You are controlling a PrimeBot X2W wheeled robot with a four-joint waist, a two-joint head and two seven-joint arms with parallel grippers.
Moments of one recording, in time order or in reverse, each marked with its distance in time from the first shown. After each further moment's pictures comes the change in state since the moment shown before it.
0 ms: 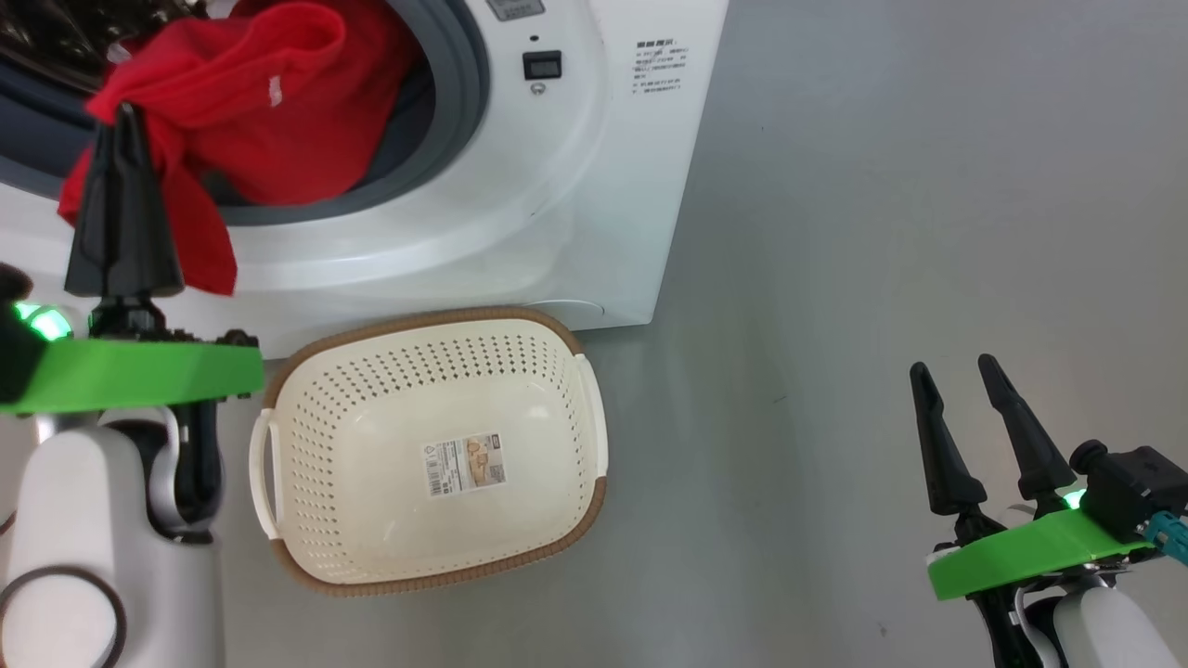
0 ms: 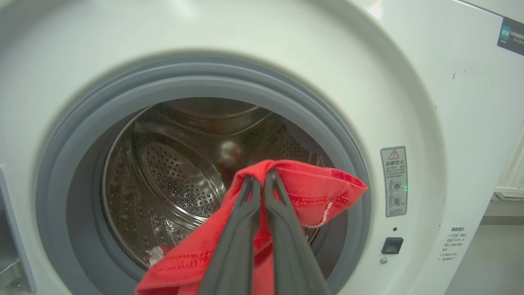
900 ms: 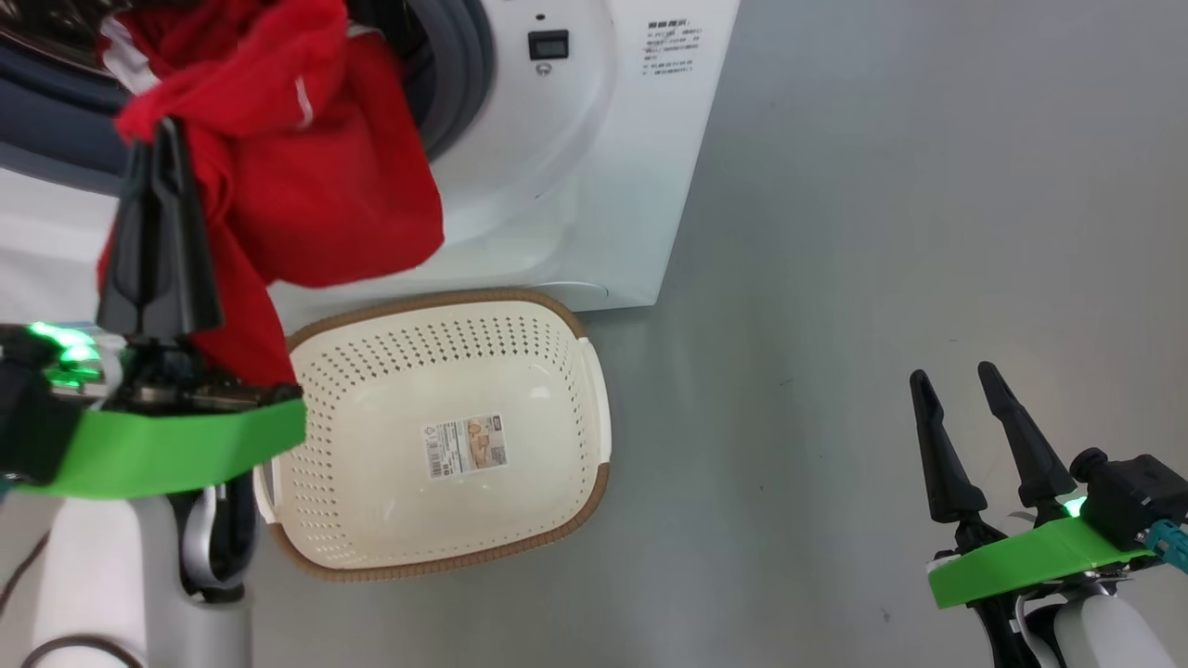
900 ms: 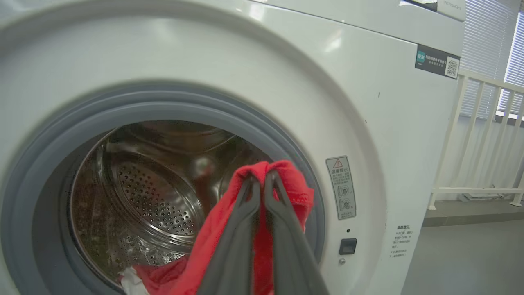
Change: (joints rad) left arm 0.108 -0.018 -0.062 -0.251 0.015 -0.001 -0.003; right arm 0.017 -0.001 0.001 -0.010 -0.001 0.000 0.000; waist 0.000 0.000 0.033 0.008
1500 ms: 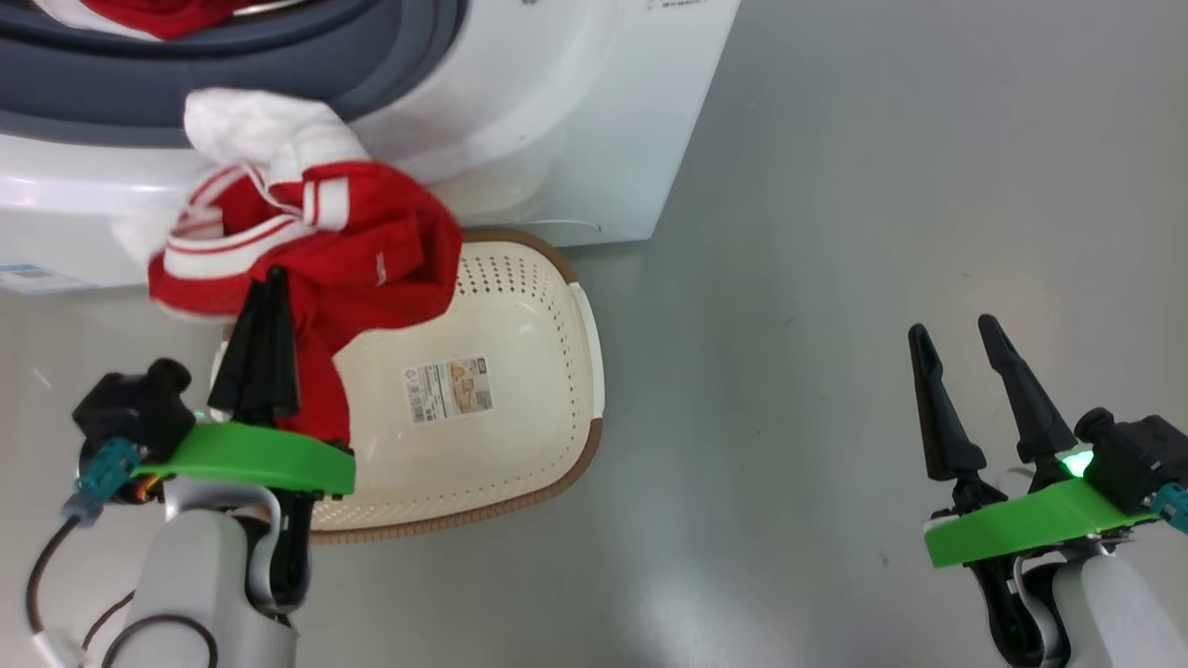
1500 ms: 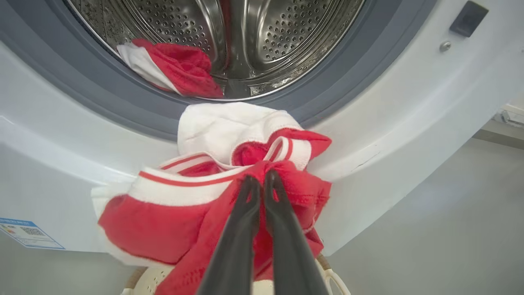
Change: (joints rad) left arm 0.019 -0.001 -0.046 0.421 -0.078 0.020 0.000; right arm -0.056 0.002 0.005 -0.017 0.000 0.000 0.000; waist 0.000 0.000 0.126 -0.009
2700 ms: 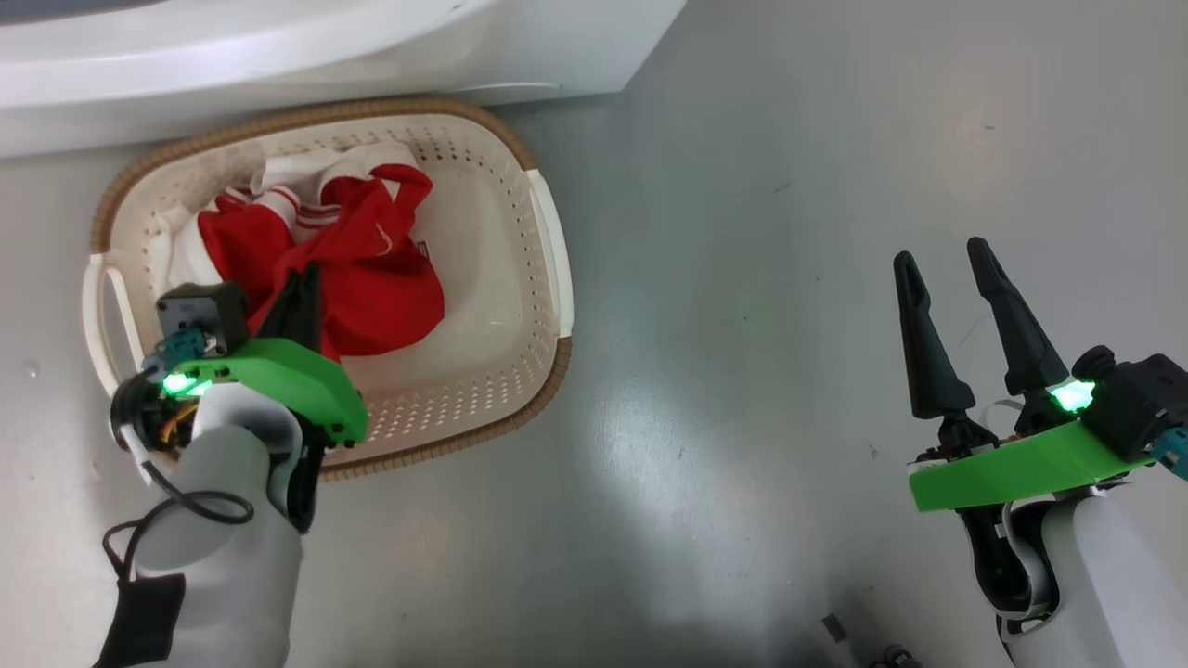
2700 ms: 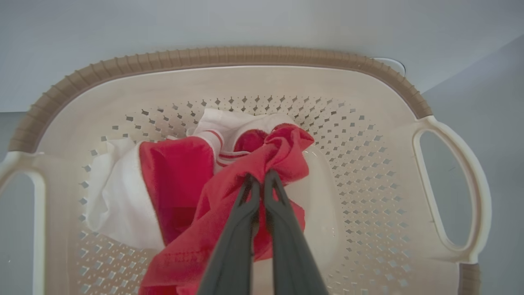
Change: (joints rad) left arm -0.362 0.002 -0.047 0.674 0.104 -0.020 0.000; right arm -0.111 0.007 0.028 -0.030 0.000 0.000 0.000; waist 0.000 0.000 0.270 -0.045
